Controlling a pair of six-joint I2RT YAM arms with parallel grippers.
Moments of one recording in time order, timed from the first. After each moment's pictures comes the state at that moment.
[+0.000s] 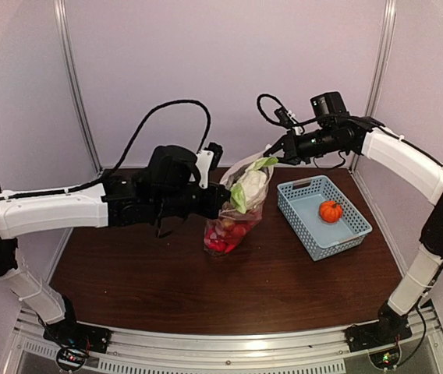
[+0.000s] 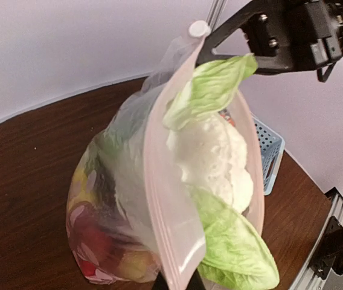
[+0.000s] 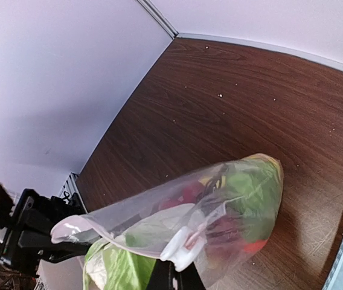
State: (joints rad) left arm -1.03 1.55 1.27 -0.17 -0.20 -0.41; right arm 0.46 1.68 1.67 -0.62 -0.63 0.30
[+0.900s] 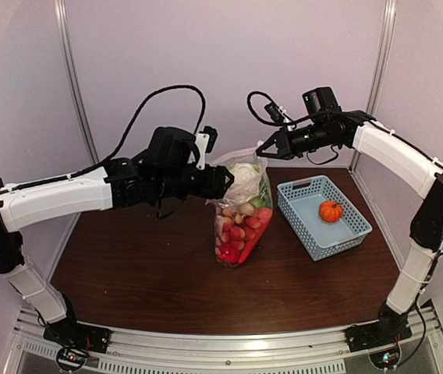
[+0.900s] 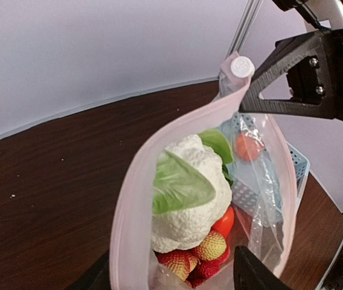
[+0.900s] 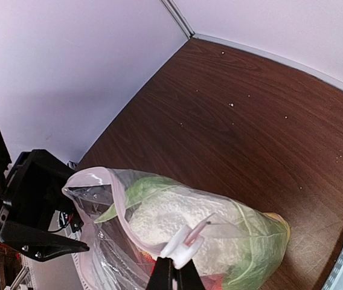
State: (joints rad) left arm -0.98 1.60 1.40 -0.25 -0.22 -0.37; right arm 0.47 1.78 1.82 -0.68 -0.66 0.18
